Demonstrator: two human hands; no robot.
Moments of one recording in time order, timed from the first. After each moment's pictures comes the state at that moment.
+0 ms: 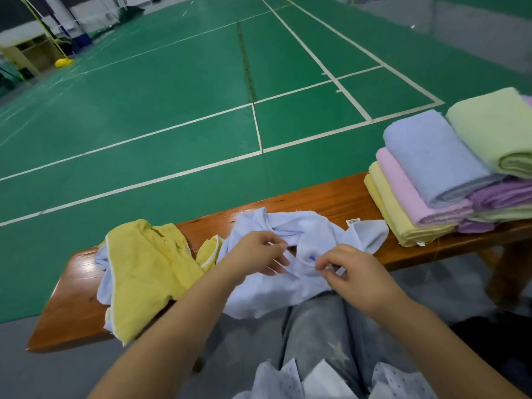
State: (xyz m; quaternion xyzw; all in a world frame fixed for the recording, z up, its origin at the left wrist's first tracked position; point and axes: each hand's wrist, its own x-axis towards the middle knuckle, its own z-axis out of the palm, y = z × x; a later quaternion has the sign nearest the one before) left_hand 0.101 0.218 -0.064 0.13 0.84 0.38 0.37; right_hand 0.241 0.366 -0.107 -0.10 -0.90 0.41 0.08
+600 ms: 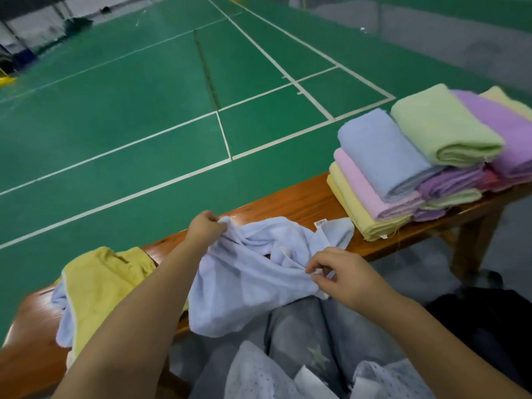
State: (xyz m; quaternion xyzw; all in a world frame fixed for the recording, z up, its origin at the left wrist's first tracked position) left_hand -0.019 0.241 -0.120 0.10 0.94 0.28 0.15; right_hand 0.259 0.394 -0.120 -0.12 -0.89 0.43 0.09
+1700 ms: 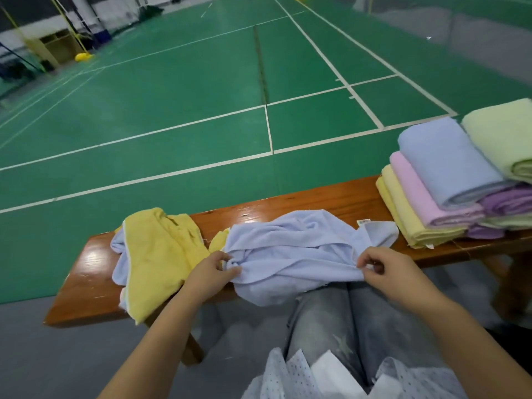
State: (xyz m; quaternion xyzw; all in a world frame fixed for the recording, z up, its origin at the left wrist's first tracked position) left_hand 0.082 0.100 -0.120 0.10 0.93 0.29 0.19; right_hand 0.262 0.398 -0.127 -0.19 -0.87 0.45 0.04
